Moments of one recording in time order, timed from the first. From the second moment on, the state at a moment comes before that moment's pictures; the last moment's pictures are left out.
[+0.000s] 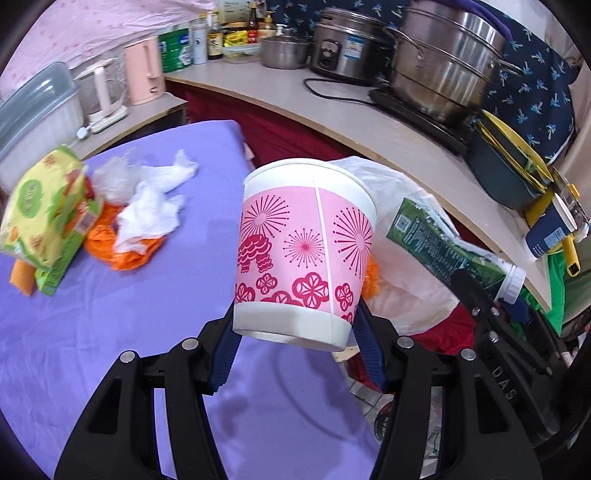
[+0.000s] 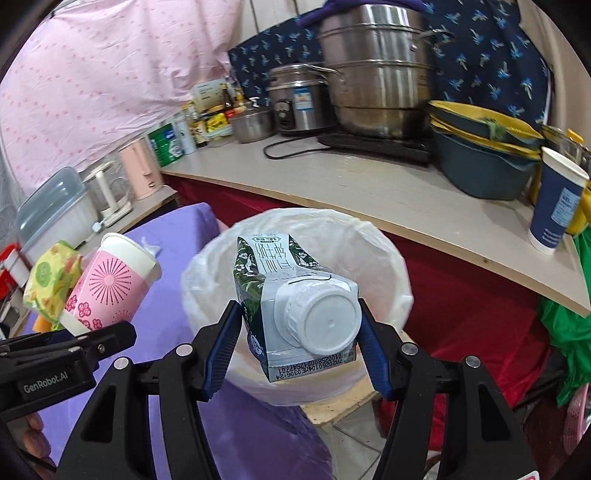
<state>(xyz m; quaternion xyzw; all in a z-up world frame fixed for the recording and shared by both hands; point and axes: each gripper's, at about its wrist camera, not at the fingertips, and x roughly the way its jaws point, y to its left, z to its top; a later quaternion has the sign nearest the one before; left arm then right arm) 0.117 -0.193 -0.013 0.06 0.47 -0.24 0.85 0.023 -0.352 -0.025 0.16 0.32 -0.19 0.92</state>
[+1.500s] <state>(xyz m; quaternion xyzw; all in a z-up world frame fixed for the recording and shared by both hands) 0.155 -0.195 -0.030 0.06 0.48 -0.21 0.85 0.032 -0.359 -0.016 0.16 0.31 -0.19 0.92</state>
